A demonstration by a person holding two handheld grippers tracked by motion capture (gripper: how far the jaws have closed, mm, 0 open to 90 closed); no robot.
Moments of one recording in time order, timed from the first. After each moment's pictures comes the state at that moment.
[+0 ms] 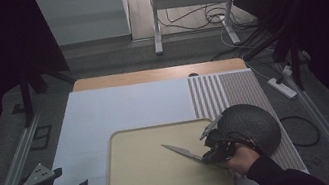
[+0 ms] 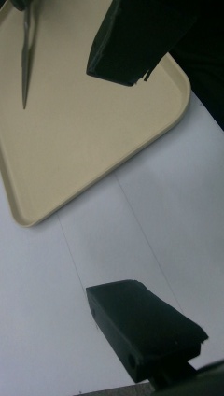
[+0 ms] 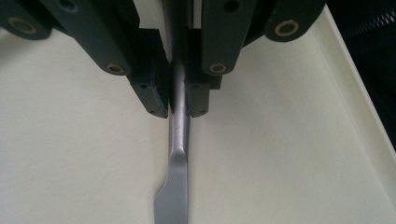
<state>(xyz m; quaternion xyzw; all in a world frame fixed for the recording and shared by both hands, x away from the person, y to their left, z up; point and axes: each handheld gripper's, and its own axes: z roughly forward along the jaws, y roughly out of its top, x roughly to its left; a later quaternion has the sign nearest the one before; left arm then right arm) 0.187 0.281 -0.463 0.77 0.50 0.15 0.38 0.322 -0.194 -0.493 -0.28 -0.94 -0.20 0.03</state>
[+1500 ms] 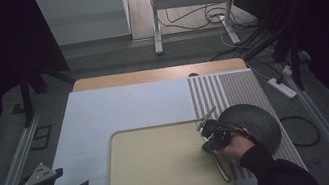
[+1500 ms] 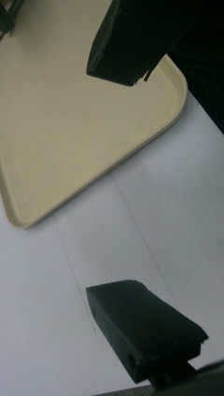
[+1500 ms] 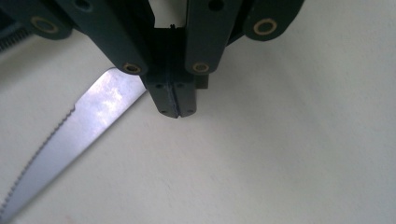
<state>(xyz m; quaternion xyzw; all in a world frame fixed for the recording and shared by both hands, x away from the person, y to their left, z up) 0.189 0.280 -0.464 0.77 0.49 0.15 0.37 0.361 -0.197 -0.498 -0.27 -0.95 -0.17 -0.01</state>
